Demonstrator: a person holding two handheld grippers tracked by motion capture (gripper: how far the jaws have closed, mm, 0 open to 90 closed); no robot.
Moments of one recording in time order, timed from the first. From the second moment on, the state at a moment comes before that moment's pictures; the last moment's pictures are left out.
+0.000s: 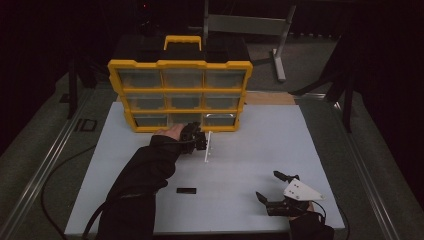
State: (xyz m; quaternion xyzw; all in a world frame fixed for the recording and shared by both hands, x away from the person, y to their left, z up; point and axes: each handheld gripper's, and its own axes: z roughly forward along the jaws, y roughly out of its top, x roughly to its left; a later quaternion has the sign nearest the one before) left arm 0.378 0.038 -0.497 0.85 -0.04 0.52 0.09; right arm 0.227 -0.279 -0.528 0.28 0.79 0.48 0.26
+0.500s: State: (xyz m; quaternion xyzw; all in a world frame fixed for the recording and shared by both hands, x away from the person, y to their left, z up) left arm 0.366 0.037 -0.497 0.85 -0.04 0.52 0.10; right arm 0.227 -0.278 -0.528 0.28 0.79 0.48 0.26
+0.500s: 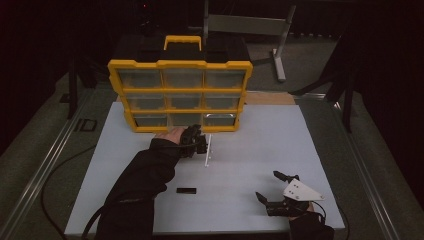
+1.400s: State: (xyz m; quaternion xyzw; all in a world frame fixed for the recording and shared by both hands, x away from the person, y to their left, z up) left arm 0.349 0.037 -0.500 0.84 -0.04 0.53 0.10; right arm 0.226 -0.278 -0.527 0.28 0.79 0.48 0.26
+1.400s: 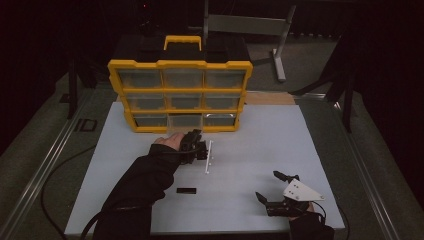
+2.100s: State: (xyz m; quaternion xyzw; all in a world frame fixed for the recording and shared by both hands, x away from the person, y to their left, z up) left arm 0.344 0.035 -0.501 0.84 -0.04 0.53 0.09; right arm 0.226 -0.278 -0.527 0.28 0.79 0.48 0.26
